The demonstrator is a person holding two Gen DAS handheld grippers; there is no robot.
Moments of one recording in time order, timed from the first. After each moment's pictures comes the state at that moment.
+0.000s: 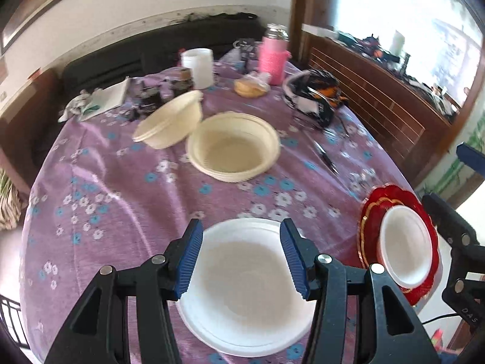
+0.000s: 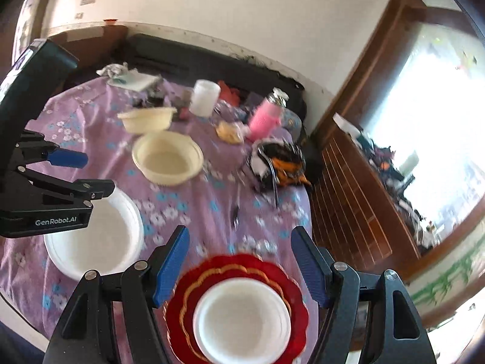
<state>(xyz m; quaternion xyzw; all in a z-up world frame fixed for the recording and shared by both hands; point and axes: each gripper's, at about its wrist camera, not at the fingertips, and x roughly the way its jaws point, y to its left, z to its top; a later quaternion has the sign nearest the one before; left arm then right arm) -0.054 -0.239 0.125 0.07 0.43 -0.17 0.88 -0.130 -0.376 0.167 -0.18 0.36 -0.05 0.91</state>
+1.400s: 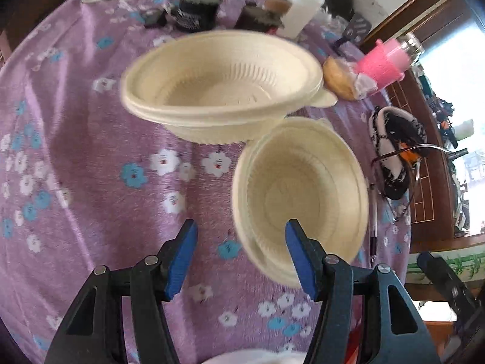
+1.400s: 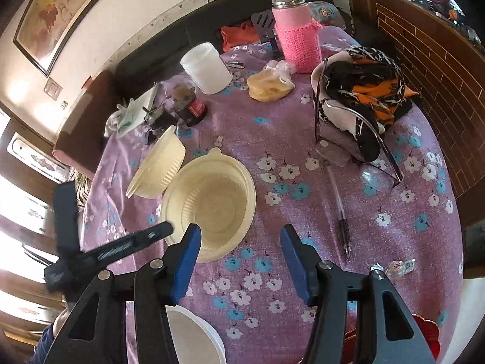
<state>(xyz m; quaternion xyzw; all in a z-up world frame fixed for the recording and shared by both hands) 0.133 -0.215 0.031 -0.14 0.60 -0.10 0.78 0.073 -0.449 0.103 0.21 0.52 0.08 0.82</state>
